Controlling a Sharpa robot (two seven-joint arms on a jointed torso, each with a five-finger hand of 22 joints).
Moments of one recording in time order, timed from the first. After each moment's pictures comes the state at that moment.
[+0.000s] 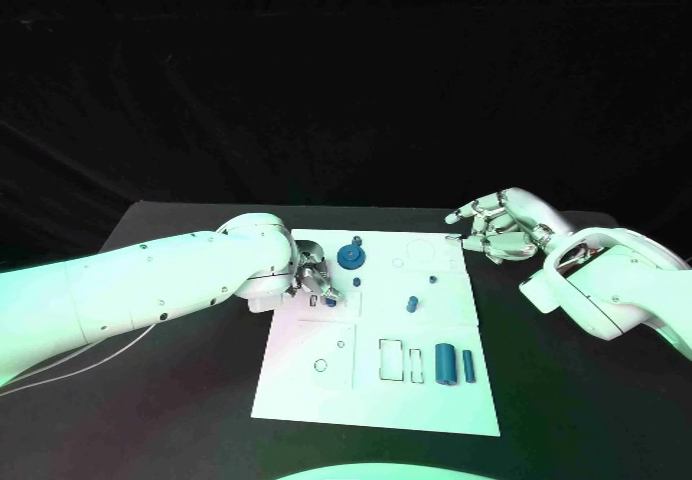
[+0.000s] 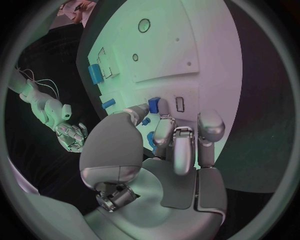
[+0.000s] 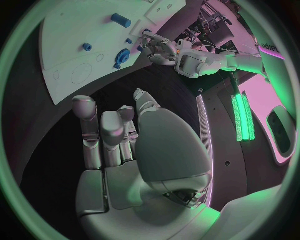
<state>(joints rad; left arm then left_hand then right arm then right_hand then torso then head) 1.25 -0.70 -0.06 1.46 -1.06 0.17 -0.65 1.11 -0.17 0.50 0.26 0.18 0.94 0.02 0.70 0.55 1.36 -0.04 1.28 1.17 1.47 -0.09 1.54 1.31 0.12 1.25 0.03 1.34 1.02 1.29 -0.99 -0.11 1.68 -0.95 -0.47 0.02 1.44 -0.08 0.04 0.19 0.35 0.93 0.15 0.19 0.14 1.13 0.06 1.01 0.91 1.44 -0.02 1.09 0.98 0.13 1.22 0.09 0.88 1.06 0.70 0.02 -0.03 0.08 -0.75</state>
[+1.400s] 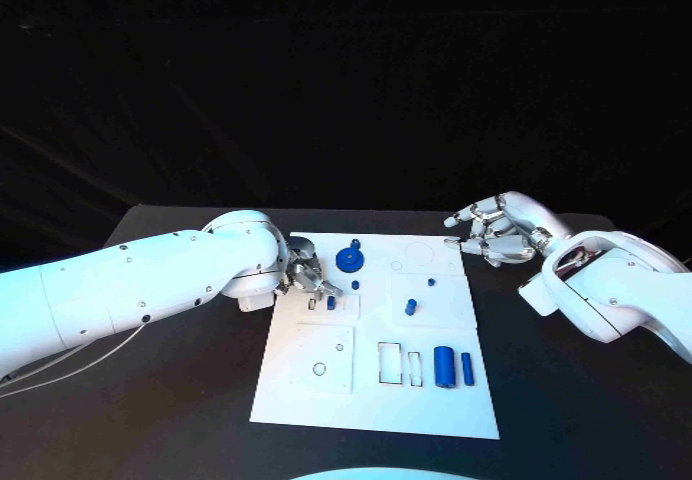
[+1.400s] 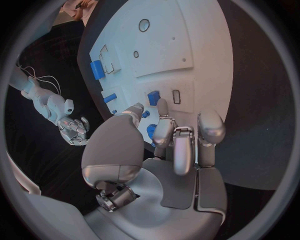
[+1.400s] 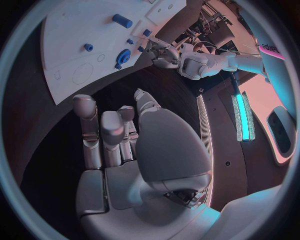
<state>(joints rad) 1.25 -0.74 -0.03 1.50 -1.06 0.15 -0.65 1.04 -0.14 0.19 0.29 0.18 0.95 0.03 0.70 0.53 1.35 -0.04 1.27 1.14 1.47 -0.09 1.54 1.31 0.12 1.26 0.02 1.34 1.02 1.29 -0.99 -0.11 1.67 -0.95 -0.47 0.02 1.43 -0.08 0.04 0.20 0.35 0.93 0.15 0.19 0.14 1.12 0.06 1.01 0.90 1.44 -0.02 1.09 0.98 0.13 1.22 0.09 0.86 1.05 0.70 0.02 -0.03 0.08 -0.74</state>
